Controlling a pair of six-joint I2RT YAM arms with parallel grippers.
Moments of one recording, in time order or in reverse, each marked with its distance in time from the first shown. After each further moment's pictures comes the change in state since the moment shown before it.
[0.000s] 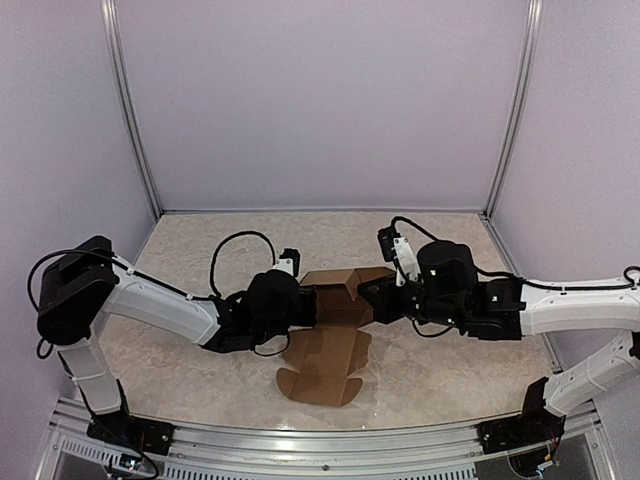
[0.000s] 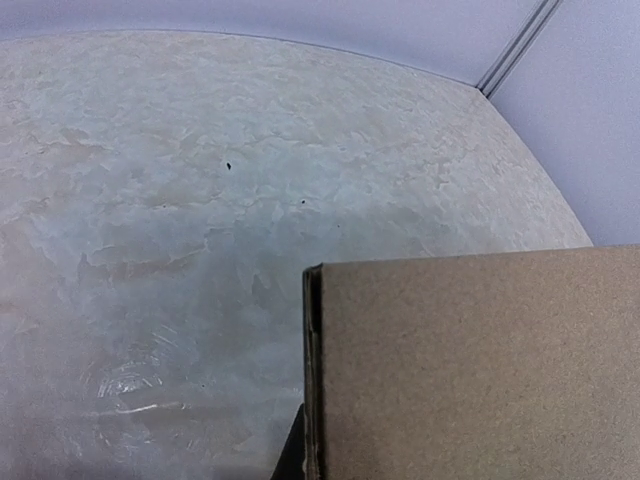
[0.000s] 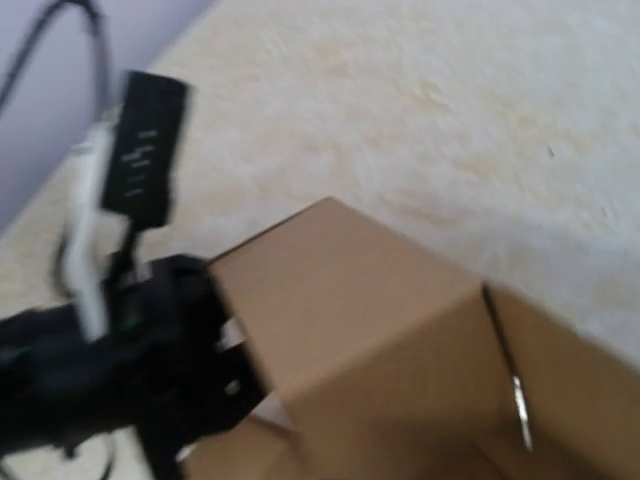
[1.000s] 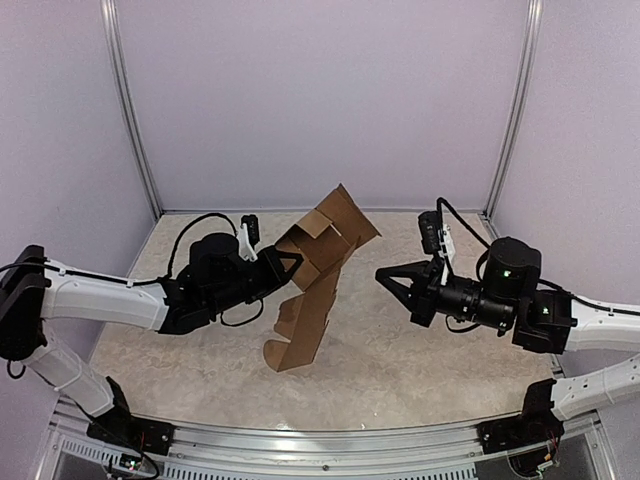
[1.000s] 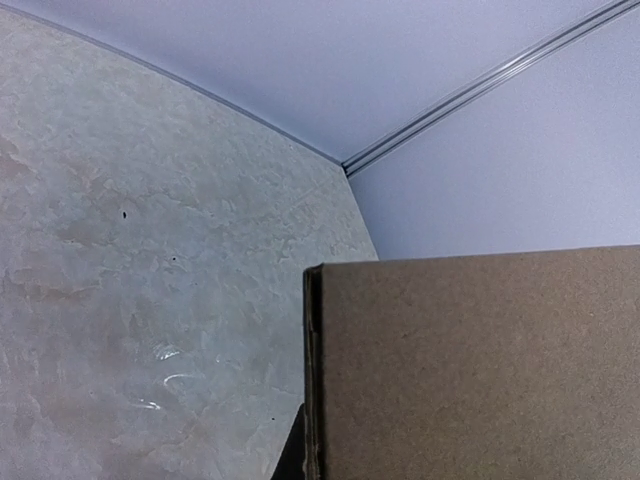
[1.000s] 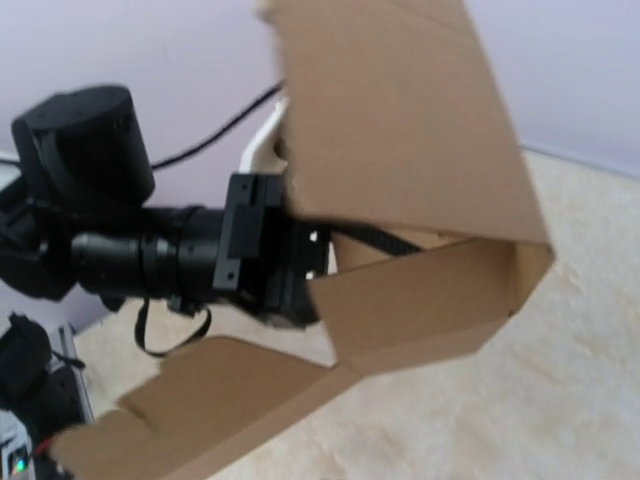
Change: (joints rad) left arm 0.146 -0.294 -0.102 0.087 0.298 -0.301; right arm 0.013 -0.331 -0.127 0.109 -0.194 -0.215
